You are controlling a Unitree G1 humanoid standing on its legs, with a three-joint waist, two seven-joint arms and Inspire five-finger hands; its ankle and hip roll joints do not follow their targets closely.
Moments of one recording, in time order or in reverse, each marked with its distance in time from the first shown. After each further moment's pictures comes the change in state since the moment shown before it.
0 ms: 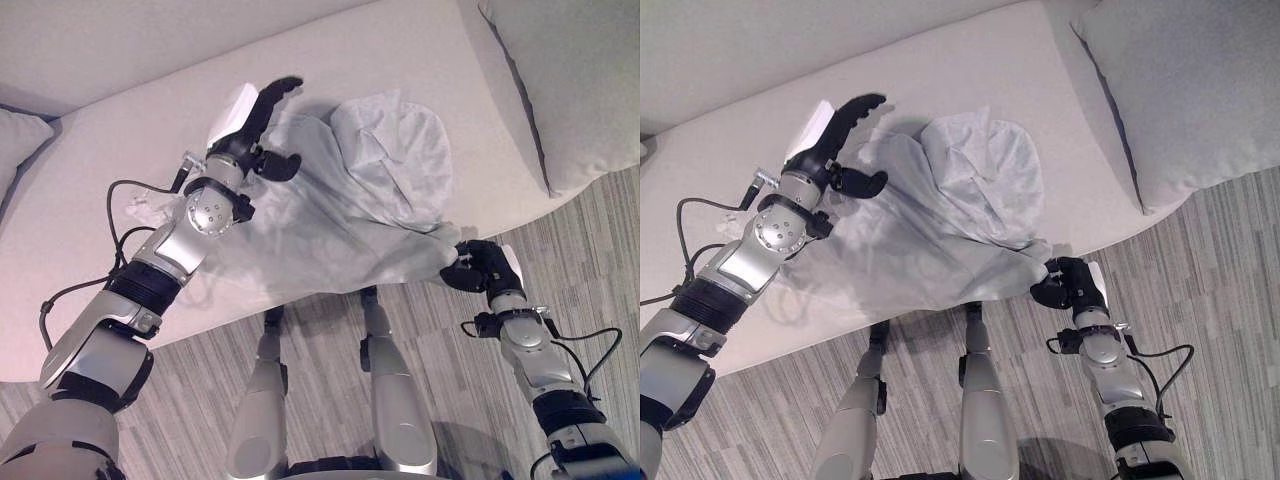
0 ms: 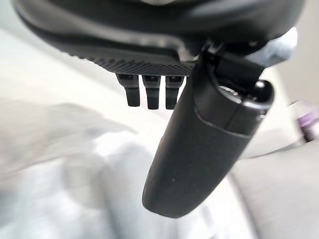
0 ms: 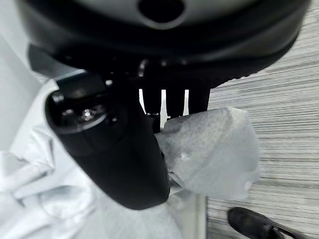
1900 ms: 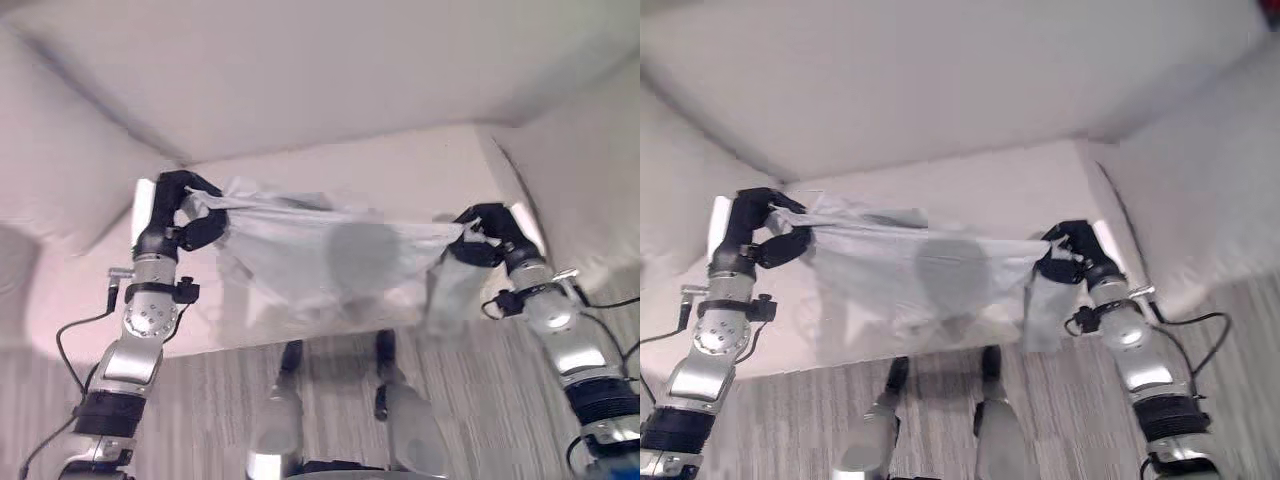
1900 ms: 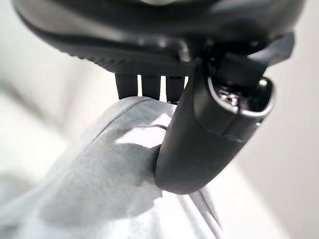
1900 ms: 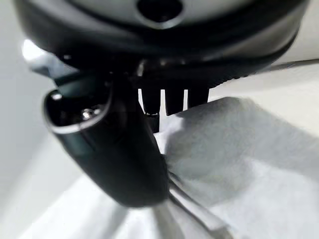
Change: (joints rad) left arm 0.836 -0.154 0.664 -0.454 -0.027 -0.045 0.030; right arm -0.129 -0.198 -0.006 -0.234 -0.149 0.012 0.076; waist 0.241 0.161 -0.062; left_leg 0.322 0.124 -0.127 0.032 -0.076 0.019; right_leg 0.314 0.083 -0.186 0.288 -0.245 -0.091
